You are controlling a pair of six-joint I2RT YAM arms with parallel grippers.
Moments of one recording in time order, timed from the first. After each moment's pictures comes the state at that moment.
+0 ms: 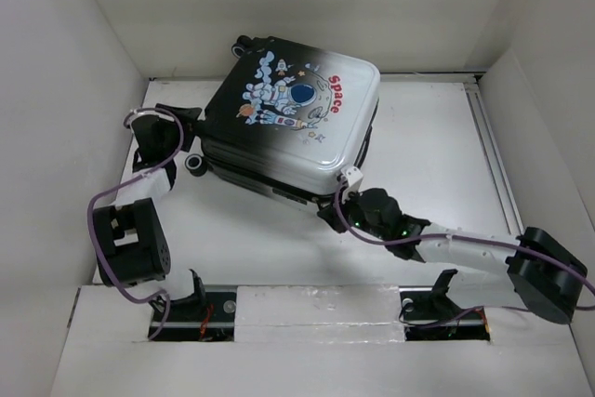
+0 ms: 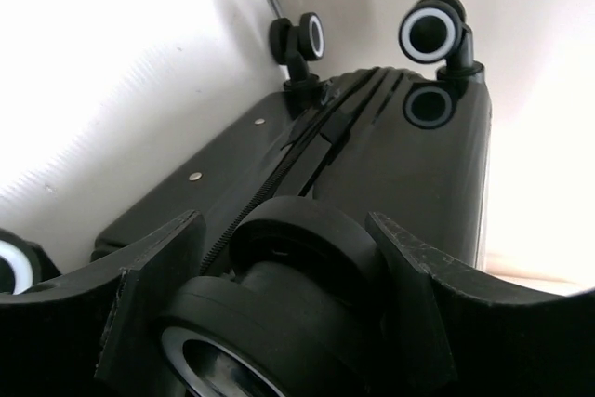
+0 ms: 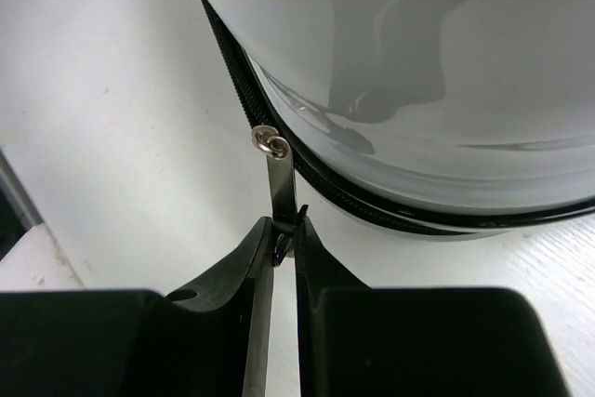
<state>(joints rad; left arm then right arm) 0.21 1.49 0.84 0.32 0.27 -1.13 0.95 1.23 0.48 0.40 0.07 0.33</state>
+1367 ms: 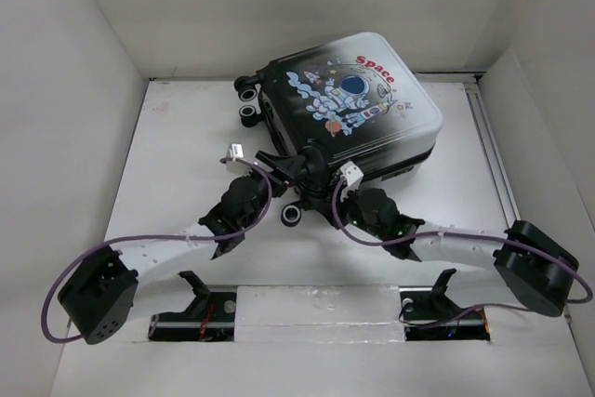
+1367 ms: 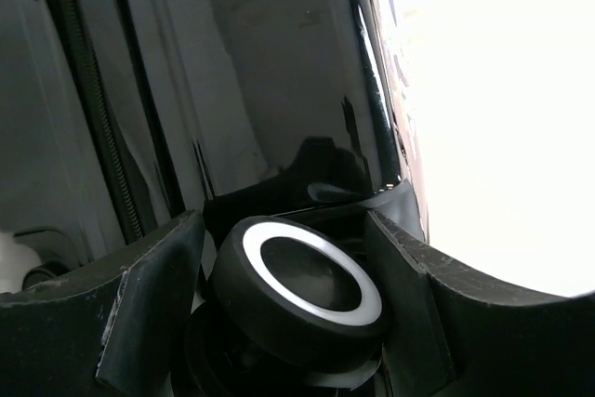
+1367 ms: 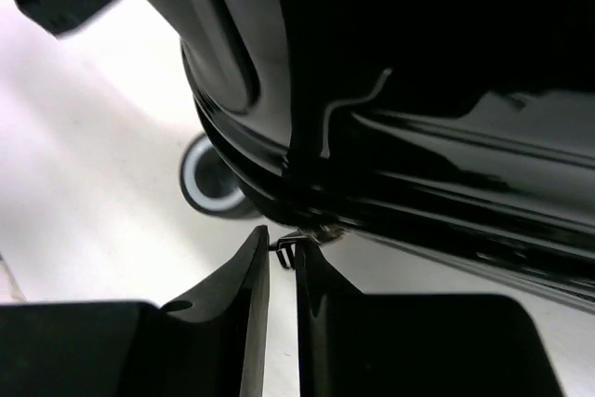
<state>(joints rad) -0.79 1.11 0.45 0.56 -0.33 -1.23 0.93 1.28 0.48 0.48 0.05 0.29</state>
